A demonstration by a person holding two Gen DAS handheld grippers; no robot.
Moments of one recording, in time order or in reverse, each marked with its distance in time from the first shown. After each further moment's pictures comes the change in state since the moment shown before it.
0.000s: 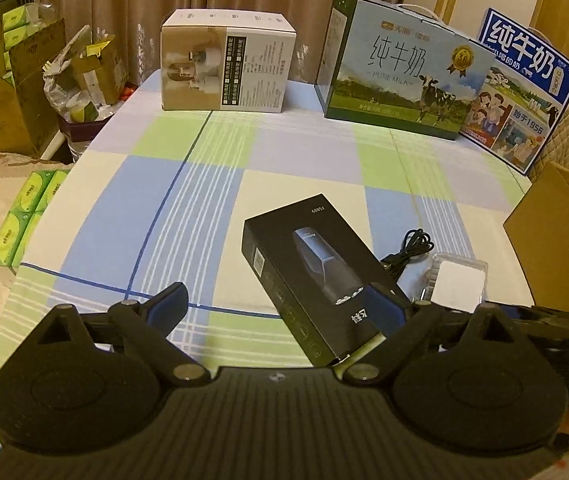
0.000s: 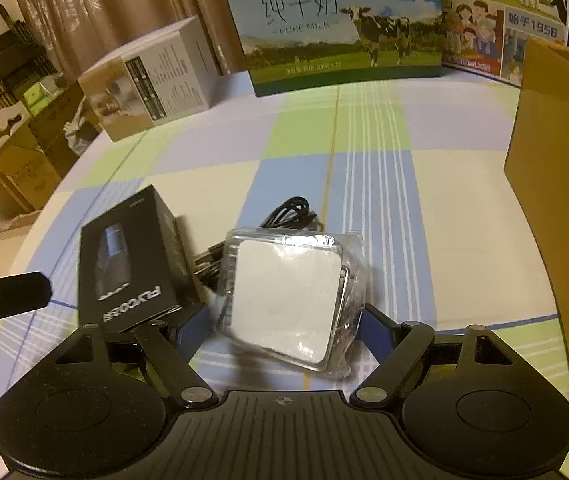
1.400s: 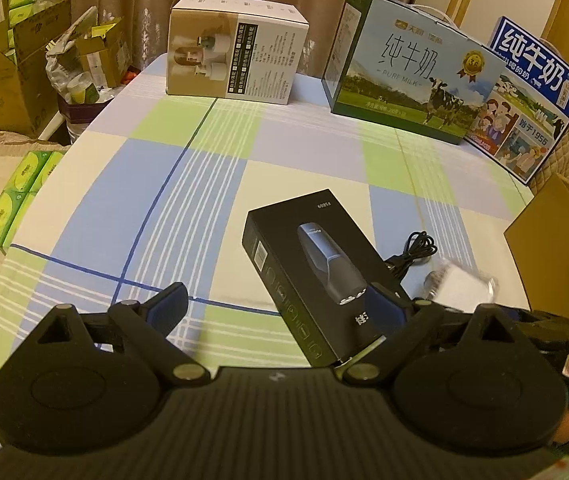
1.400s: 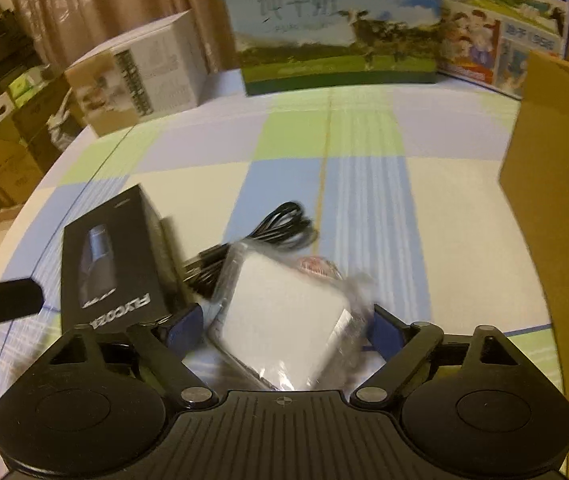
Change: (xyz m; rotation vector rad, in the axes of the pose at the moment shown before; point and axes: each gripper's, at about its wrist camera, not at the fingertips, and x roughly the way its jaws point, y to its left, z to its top) left arm 0.008 0.012 0.003 -0.062 0.018 -0.022; right arm 0.007 0.011 0.001 -0.030 0.005 -0.061
